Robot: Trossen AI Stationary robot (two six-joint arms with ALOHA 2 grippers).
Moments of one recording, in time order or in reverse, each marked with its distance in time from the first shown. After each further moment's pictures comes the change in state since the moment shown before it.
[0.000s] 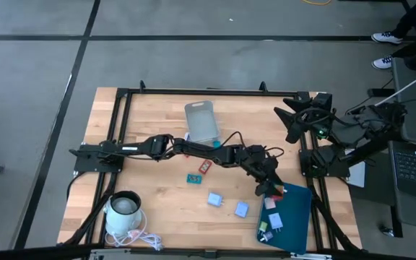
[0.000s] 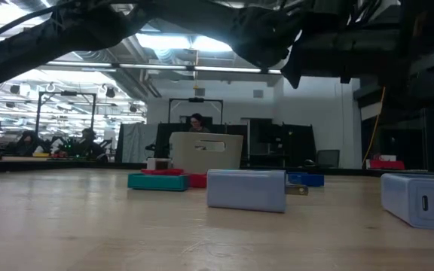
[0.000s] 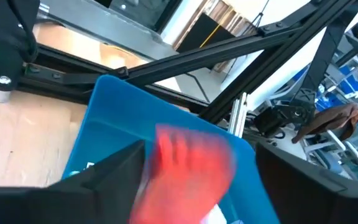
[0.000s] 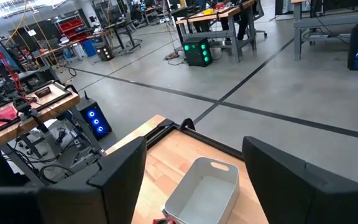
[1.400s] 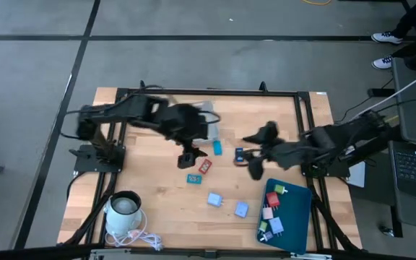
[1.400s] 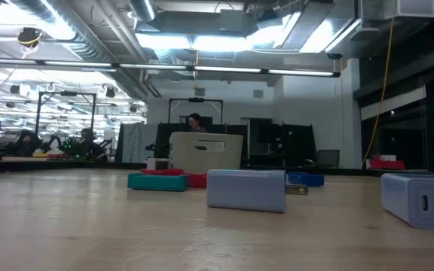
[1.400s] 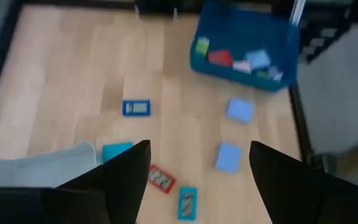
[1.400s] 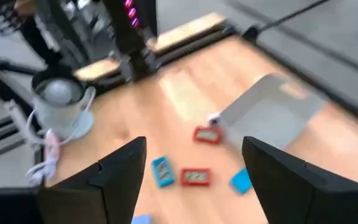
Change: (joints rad) left arm -0.038 -0.934 -0.159 -1.386 -0.513 0.369; right arm -0.073 0.303 0.000 0.044 -0.464 -0.025
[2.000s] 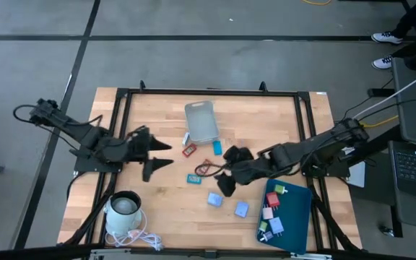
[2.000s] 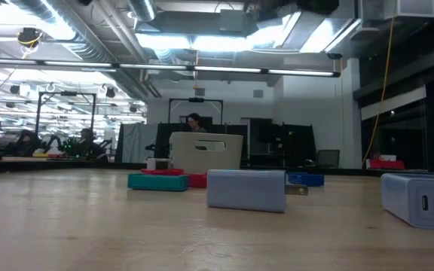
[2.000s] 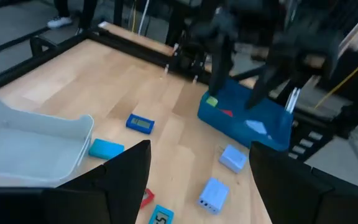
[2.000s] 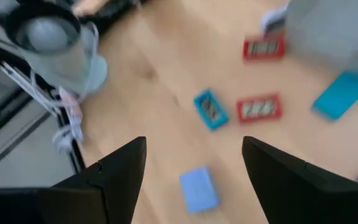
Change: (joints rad) left arm -0.360 -0.842 -1.286 0.884 -0.536 -0.407; right arm -0.046 0.293 0.000 0.102 -0.295 0.309
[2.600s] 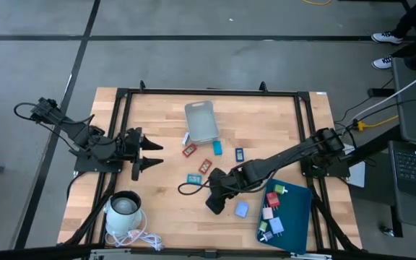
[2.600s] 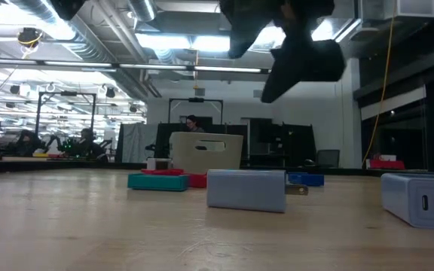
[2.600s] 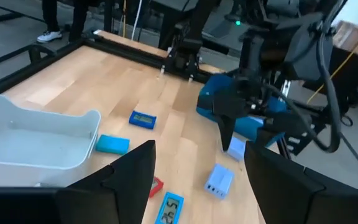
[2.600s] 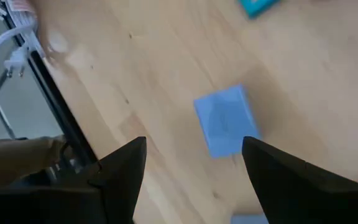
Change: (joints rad) left arm -0.058 -0.198 -0.164 0.009 -0.020 0.066; right arm -0.010 0.285 0.014 0.061 -0.369 0.093
